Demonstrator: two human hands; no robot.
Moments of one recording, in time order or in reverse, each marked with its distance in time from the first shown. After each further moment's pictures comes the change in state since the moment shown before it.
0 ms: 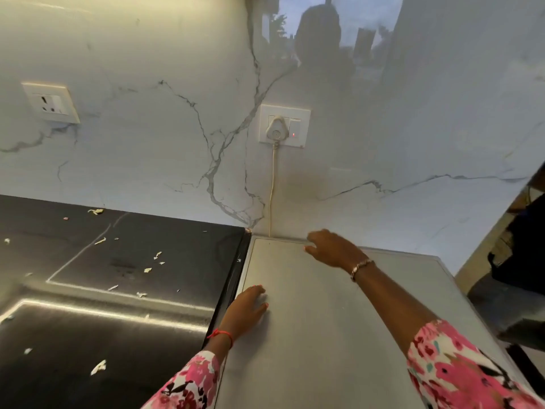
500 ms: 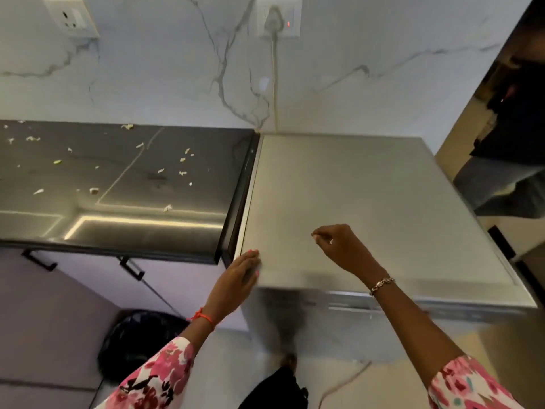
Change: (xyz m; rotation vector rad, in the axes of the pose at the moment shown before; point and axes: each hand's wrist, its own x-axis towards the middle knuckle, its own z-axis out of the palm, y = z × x) left_hand -0.317 -0.014 0.030 0.025 0.075 0.189; right_hand -0.301 -0.097 0.136 0.583 0.230 0.040
